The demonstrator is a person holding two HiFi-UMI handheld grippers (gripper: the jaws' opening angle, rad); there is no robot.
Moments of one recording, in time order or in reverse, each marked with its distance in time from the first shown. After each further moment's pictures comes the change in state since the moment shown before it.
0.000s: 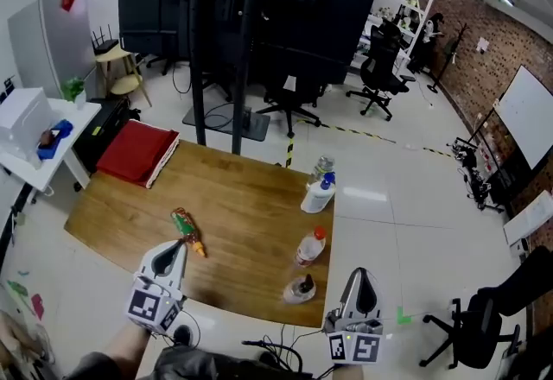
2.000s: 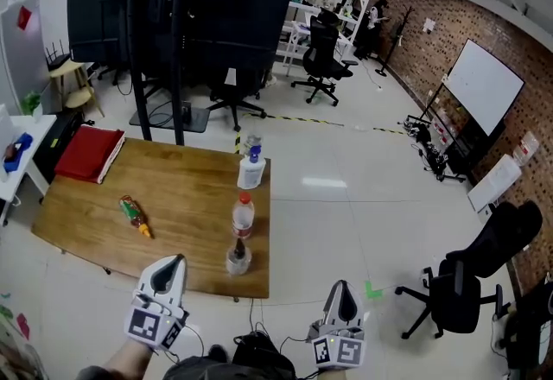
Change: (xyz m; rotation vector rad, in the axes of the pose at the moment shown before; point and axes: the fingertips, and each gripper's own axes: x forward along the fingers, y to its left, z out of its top) left arm -0.047 -0.243 0.038 -0.079 -0.079 -0.161; right arm -0.206 -0.152 0.014 0.005 0.106 -0.217
